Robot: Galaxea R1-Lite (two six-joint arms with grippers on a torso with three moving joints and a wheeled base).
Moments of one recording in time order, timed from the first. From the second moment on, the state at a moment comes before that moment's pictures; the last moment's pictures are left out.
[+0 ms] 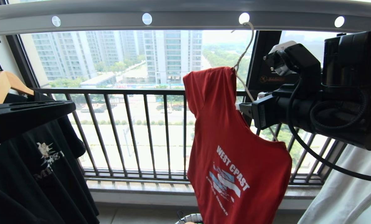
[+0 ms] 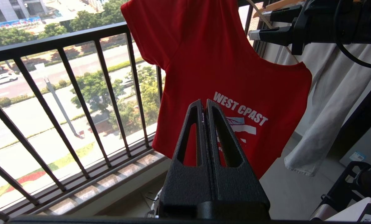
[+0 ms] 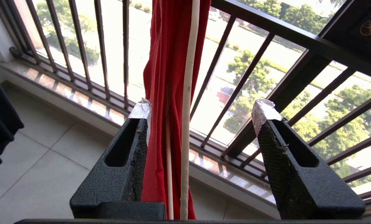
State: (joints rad) left arm -0.47 0.95 -0.93 0.00 -0.25 -0.04; right arm 0.63 1.53 -1.15 -0.14 -0.34 -0.10
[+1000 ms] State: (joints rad) left arm -0.54 1.00 -0.90 0.00 -0.24 -0.04; right arm 0.64 1.21 -0.90 -0.14 -0.34 -0.06
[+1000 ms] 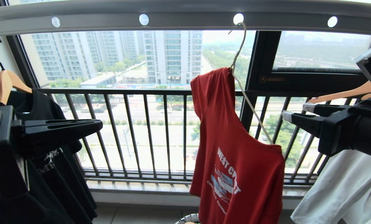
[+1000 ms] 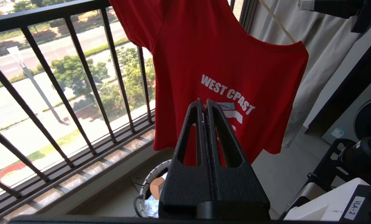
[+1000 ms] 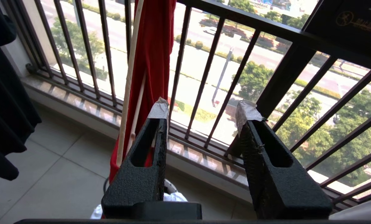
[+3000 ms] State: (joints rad) left arm -0.58 1.09 -0.89 -0.01 -0.24 -0.04; right arm 0.69 1.51 -1.28 -0.15 -0.34 -0.07
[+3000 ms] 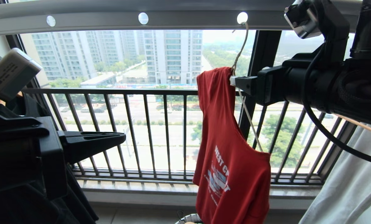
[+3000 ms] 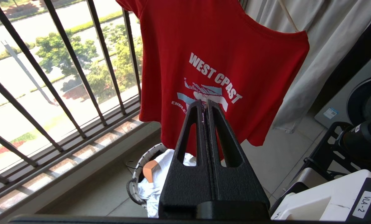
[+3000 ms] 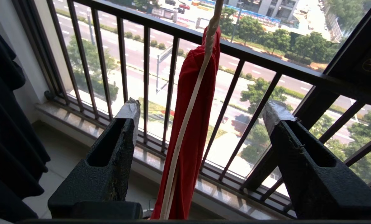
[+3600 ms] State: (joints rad) left arm -0.58 1.09 -0.89 -0.01 -0.24 -0.04; right arm 0.65 1.64 -1.39 -0.23 -0.37 -0.06
